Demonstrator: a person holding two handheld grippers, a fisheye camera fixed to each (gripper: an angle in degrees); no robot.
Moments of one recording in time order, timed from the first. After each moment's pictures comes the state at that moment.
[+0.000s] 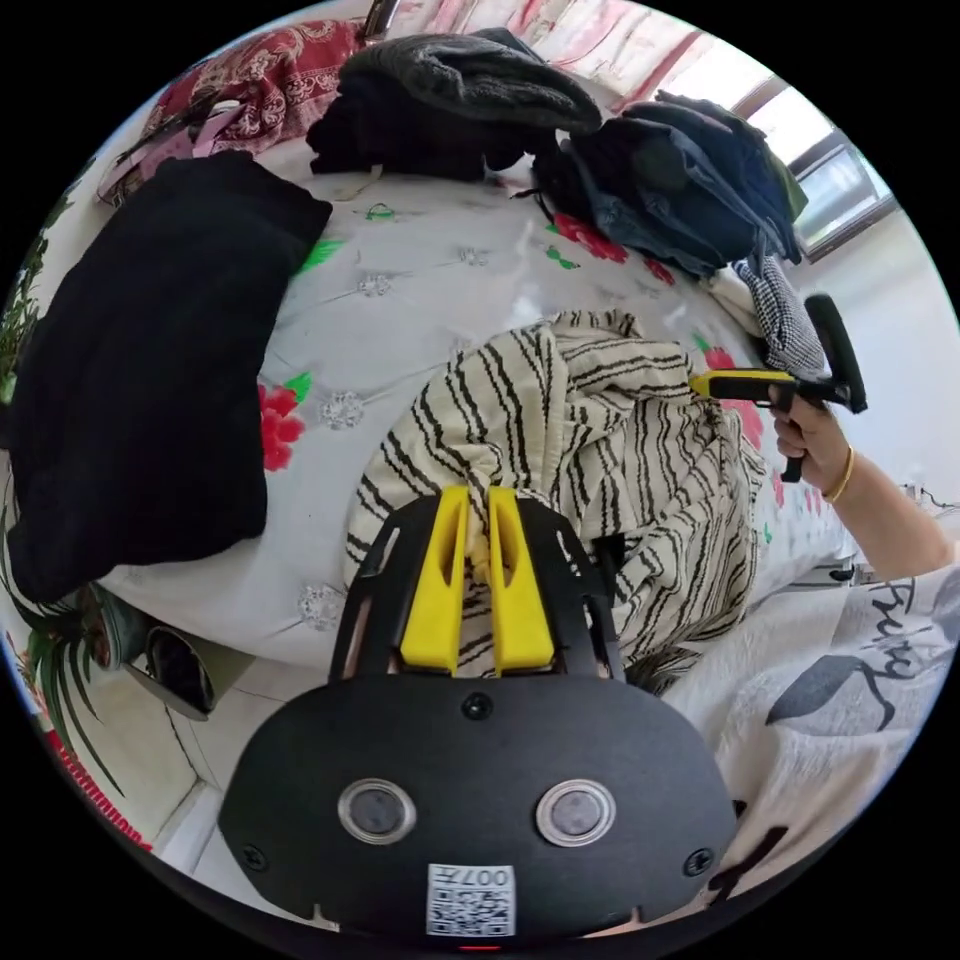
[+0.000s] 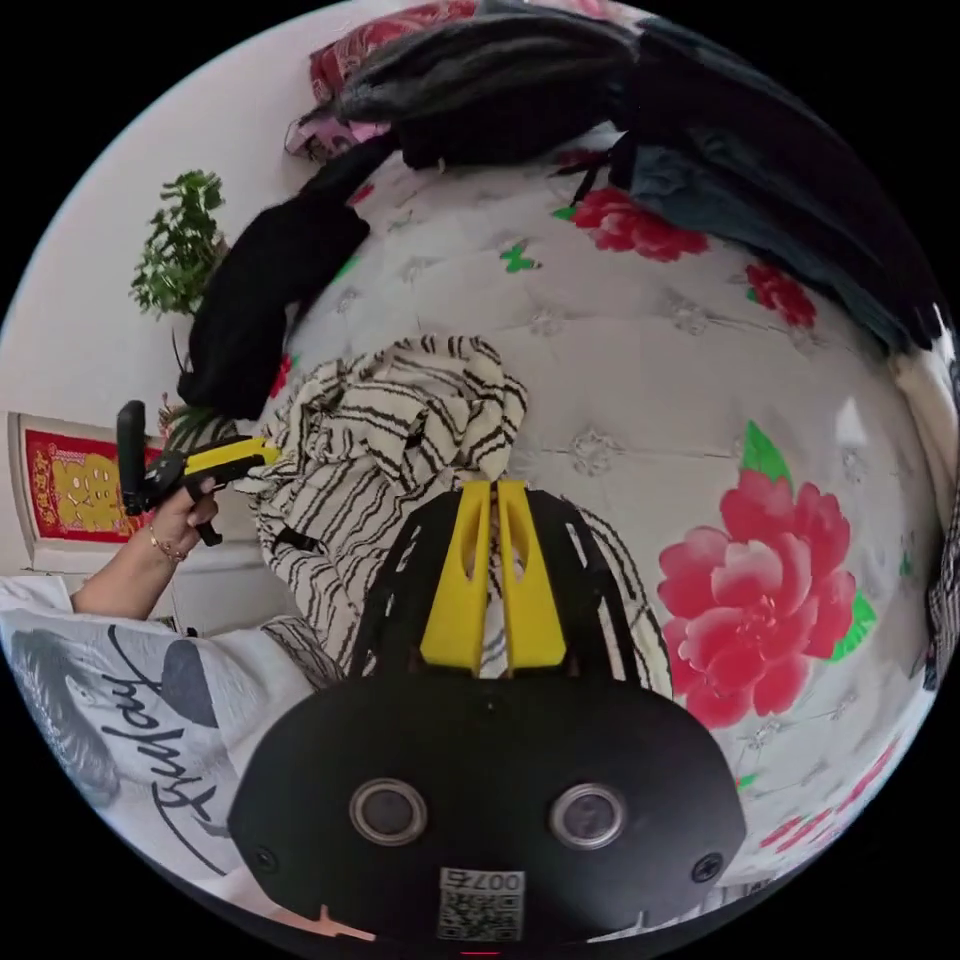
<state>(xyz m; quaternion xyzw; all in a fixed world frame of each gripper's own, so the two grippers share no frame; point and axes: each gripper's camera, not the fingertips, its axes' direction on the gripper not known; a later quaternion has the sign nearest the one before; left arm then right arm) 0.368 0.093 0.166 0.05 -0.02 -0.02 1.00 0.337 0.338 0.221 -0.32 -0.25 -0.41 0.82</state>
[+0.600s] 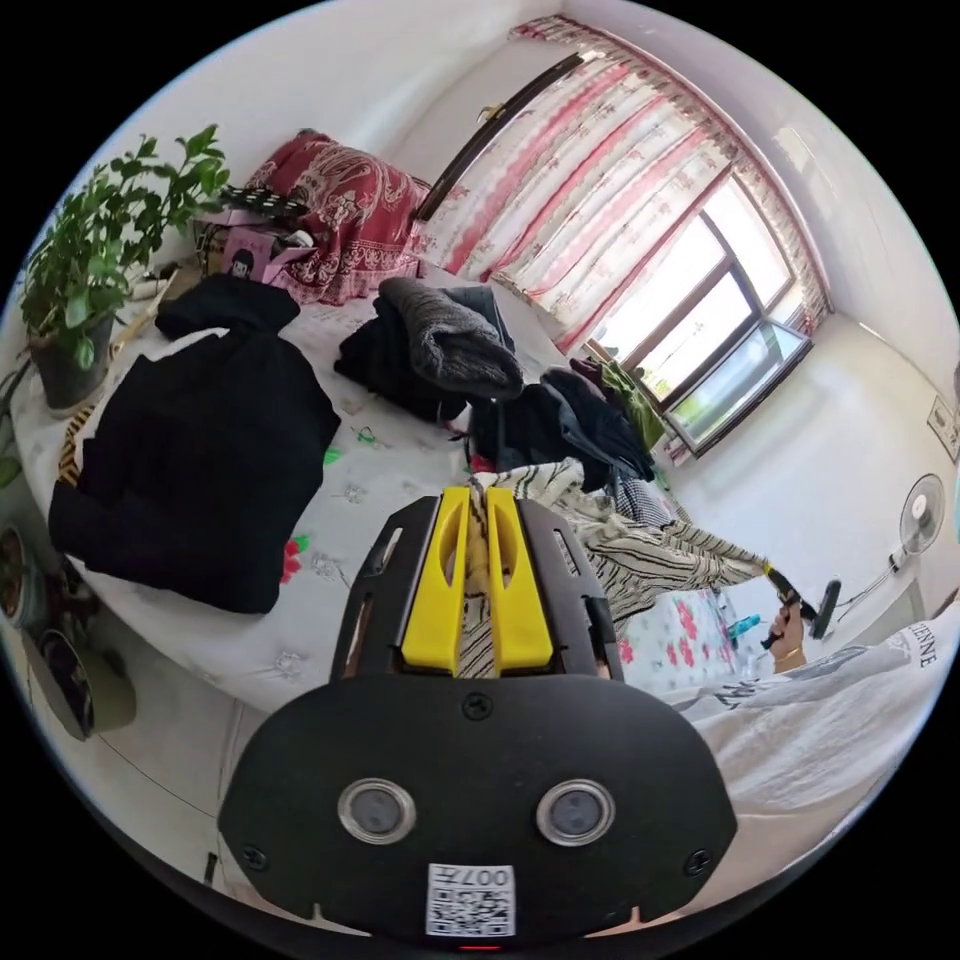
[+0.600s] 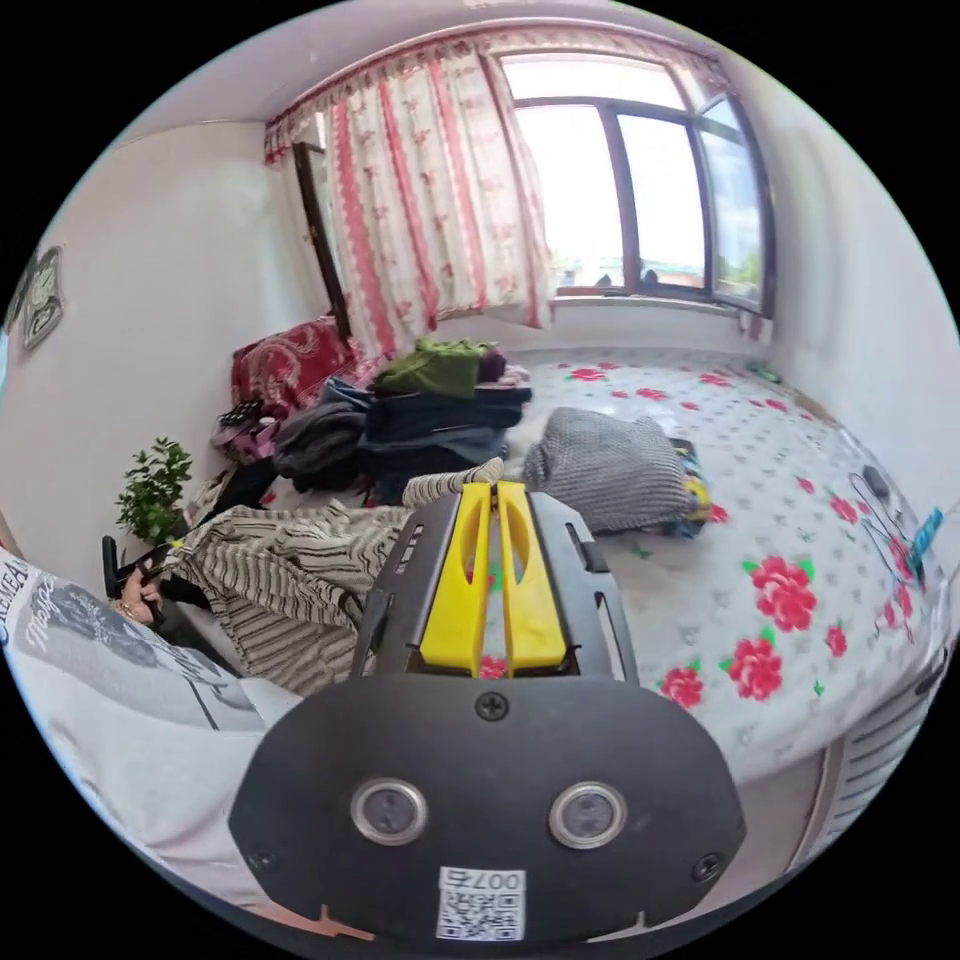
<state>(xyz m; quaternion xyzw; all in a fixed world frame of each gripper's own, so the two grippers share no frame) 0.345 0.195 -0.011 0.33 0.12 -0.09 0.93 0.675 0.237 -0.106 0.08 -0.17 -0.21 0.96</state>
